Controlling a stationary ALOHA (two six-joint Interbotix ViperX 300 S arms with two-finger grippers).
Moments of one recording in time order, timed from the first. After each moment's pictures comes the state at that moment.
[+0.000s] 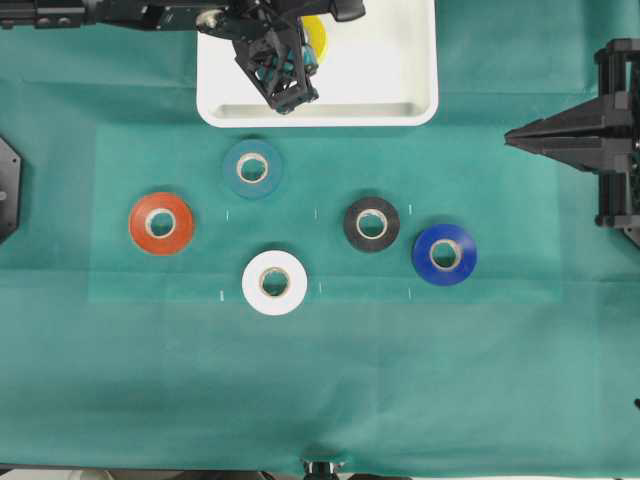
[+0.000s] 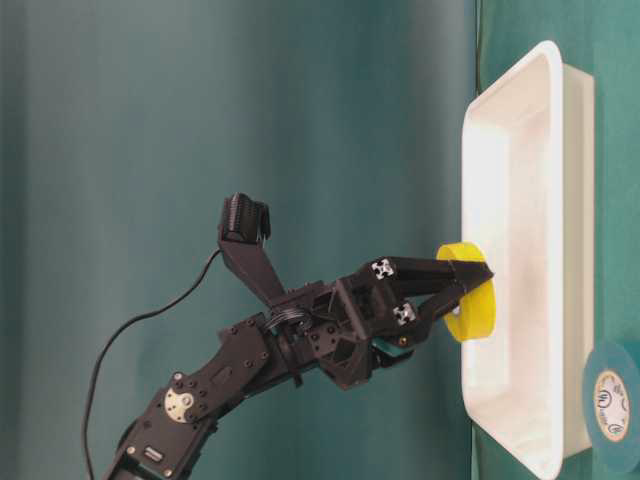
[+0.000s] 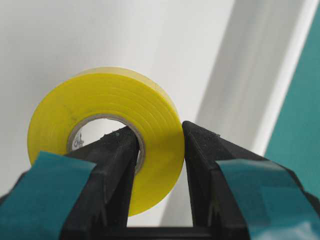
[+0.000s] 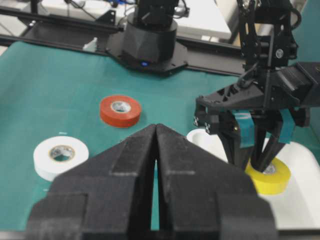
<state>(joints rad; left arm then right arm) 0.34 0.19 0.29 0.00 0.57 -0.01 0.00 -0.90 1.15 0.00 -0.21 0.00</state>
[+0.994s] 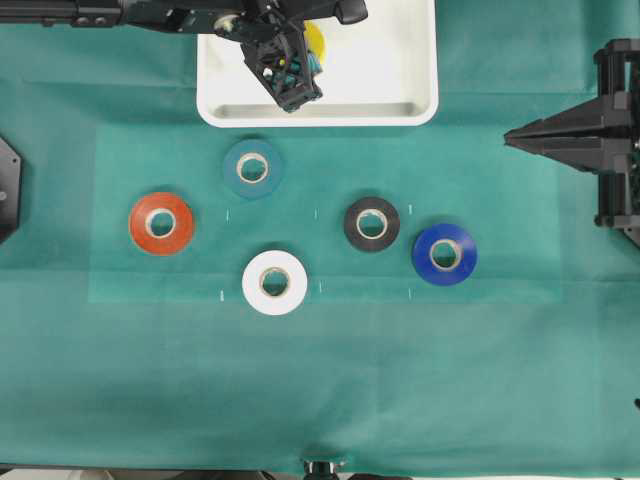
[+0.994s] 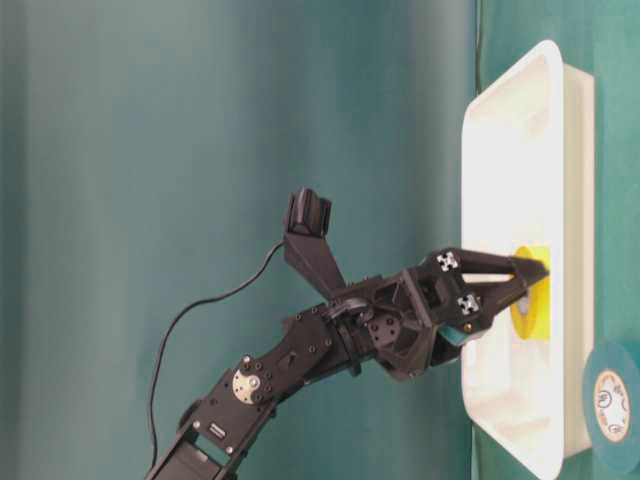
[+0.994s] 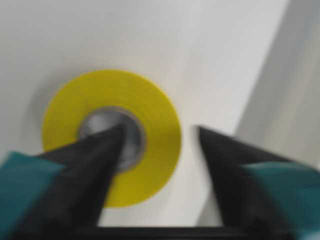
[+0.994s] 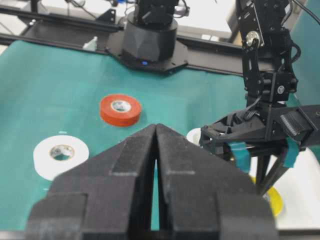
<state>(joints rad) 0.37 0.29 0.29 0.00 0.51 -0.01 0.00 -0.90 1.15 0.00 -0.21 0.00</state>
